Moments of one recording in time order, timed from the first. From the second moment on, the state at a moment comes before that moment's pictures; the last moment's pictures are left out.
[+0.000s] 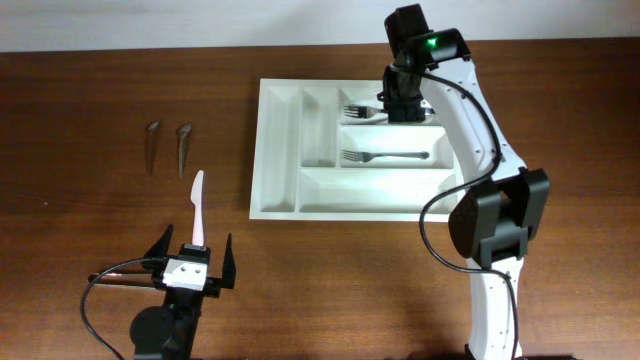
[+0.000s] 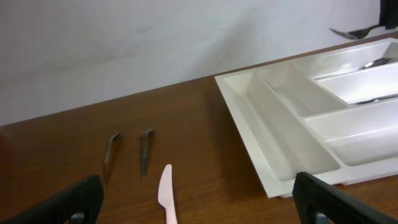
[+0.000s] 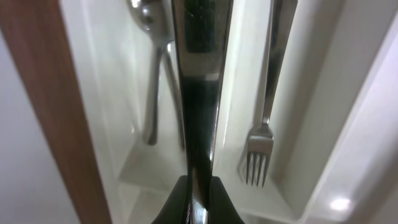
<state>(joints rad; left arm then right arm) -0.02 0.01 0.05 -0.16 0.09 0.19 0.25 2.31 2.29 -1.28 0.01 1.80</state>
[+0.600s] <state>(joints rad) -0.02 0.01 0.05 -0.16 0.09 0.19 0.24 2.35 2.29 -1.39 0.14 1.81</state>
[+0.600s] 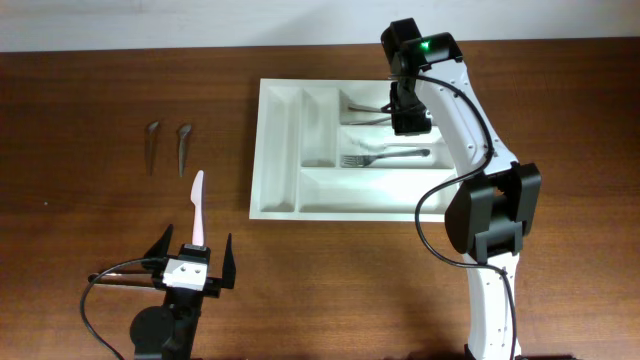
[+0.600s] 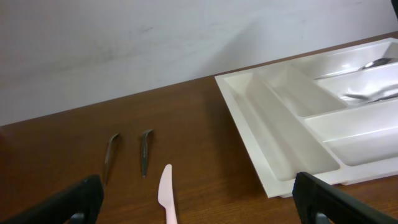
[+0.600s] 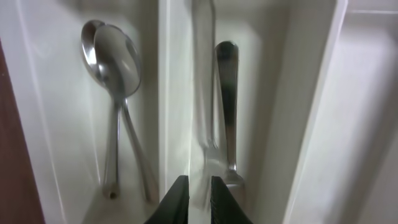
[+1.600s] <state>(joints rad) -0.02 0.01 0.05 -0.16 0.09 0.19 -0.09 2.30 2.49 -1.45 0.37 0.39</state>
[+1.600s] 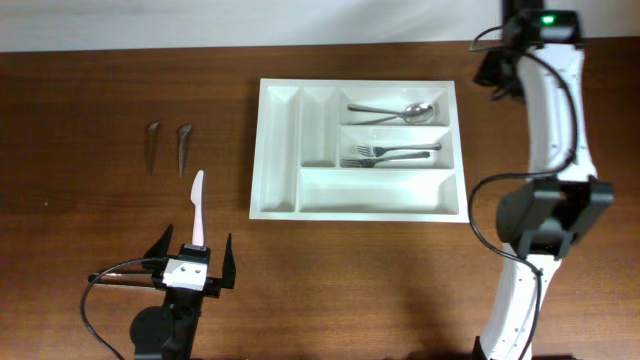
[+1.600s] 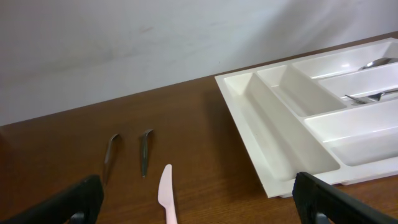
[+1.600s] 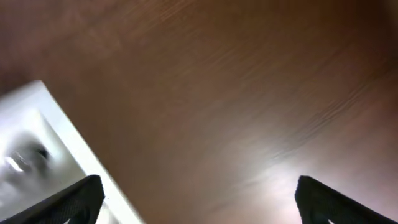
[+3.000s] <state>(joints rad) -0.02 0.01 0.05 -0.16 0.09 0.19 -0.57 1.99 1.79 -1.31 0.20 -0.35</state>
